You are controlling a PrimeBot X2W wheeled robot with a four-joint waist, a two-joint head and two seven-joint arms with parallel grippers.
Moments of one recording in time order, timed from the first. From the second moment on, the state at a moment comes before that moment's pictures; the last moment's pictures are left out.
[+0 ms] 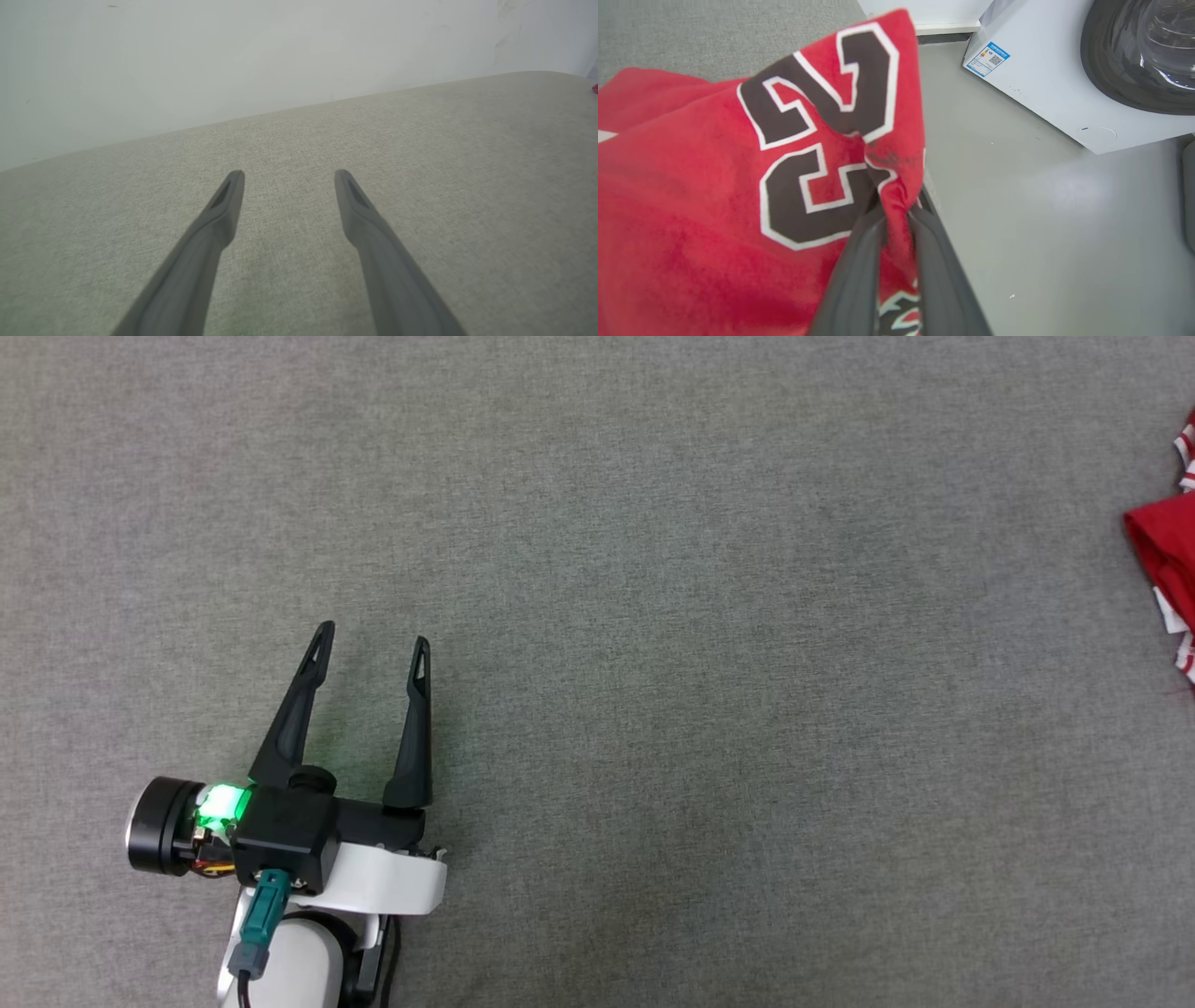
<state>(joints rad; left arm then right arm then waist) -0.15 0.15 -0.14 -0.10 0.01 0.05 -0.26 -0.75 -0.69 -0.21 0.74 0.25 0.13 0.39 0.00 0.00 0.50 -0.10</state>
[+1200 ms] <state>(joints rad) 0.06 0.11 -0.10 -0.03 -0.04 0.08 -0.26 -0.39 -0.30 -0.09 0.15 0.14 0.13 -0.23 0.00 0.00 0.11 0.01</state>
